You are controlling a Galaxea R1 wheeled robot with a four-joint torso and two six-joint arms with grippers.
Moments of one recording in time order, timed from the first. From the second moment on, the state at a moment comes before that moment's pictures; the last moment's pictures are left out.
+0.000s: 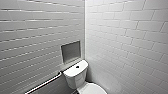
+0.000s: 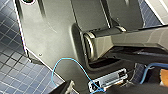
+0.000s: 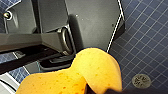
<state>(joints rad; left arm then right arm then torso) 1.50 3.00 -2.63 0.16 0.08 -0.02 -1.61 3.00 -2.75 -0.80 0.04 0.99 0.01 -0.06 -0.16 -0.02</state>
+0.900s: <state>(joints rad) 1.46 2.99 -2.65 0.16 0.03 -0.02 -1.53 3.01 -2.71 -0.13 -0.12 0.22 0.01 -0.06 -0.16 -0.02</state>
